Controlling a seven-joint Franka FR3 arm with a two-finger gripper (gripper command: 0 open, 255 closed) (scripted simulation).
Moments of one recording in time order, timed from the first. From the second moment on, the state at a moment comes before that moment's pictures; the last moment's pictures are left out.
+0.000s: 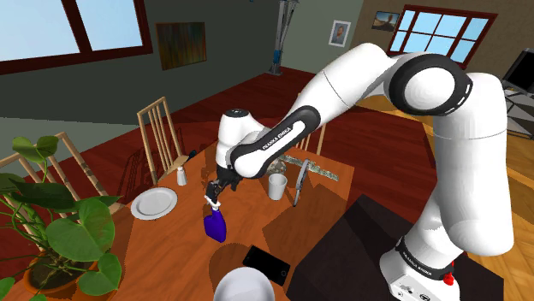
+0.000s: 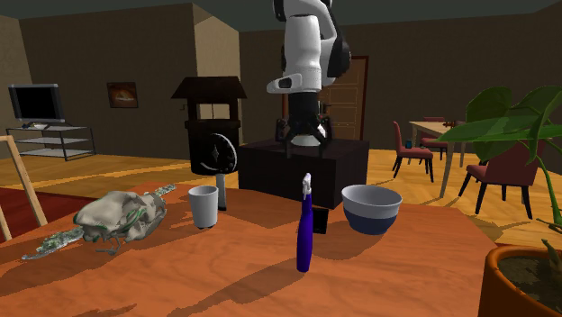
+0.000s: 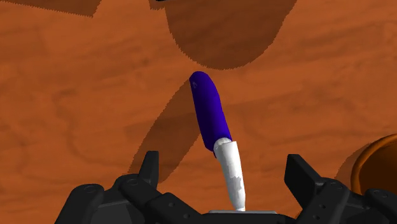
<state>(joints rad) 0.25 0.50 0.20 -1.96 -0.09 2.55 0.39</state>
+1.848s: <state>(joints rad) 0.29 0.64 0.18 -1.87 -0.12 2.60 0.42</state>
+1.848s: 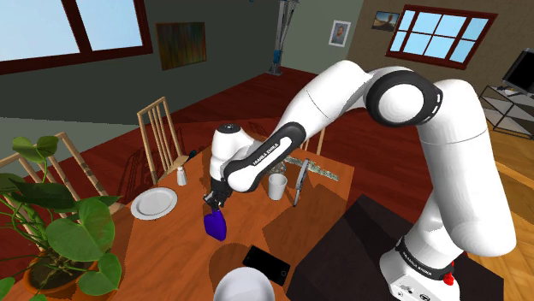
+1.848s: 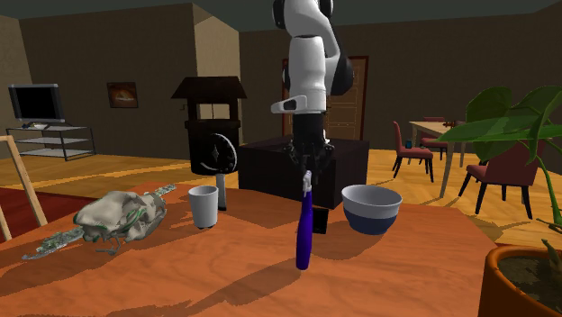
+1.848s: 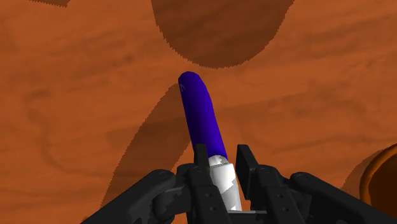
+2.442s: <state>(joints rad) 0.27 0.55 0.20 -1.88 -0.10 2.53 0.41</state>
